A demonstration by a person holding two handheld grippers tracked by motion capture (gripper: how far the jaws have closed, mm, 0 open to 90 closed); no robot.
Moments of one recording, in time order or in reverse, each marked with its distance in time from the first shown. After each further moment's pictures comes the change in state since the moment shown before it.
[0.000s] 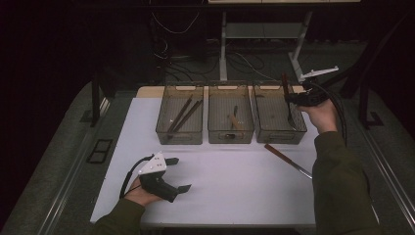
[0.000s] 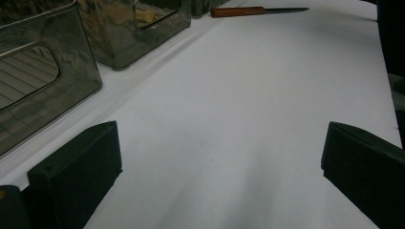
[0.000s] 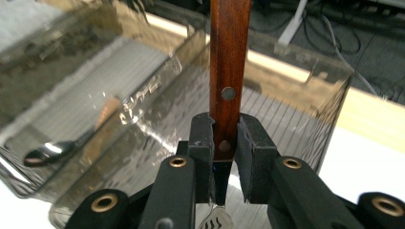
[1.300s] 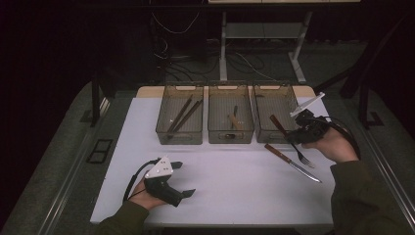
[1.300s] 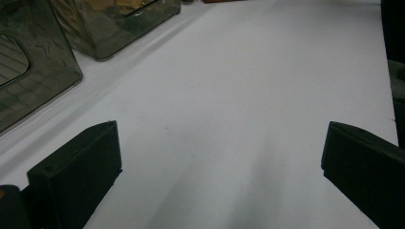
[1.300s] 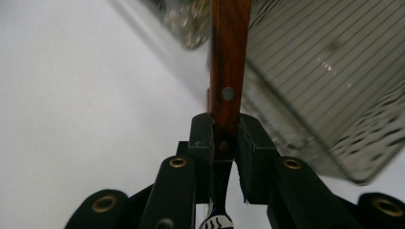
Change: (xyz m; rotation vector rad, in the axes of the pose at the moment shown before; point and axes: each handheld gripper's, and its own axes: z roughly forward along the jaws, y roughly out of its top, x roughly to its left) left arm -0.014 0.001 0.008 0.045 0.007 0.004; right arm 0.074 -0.046 -0.056 0.328 0.138 -0.269
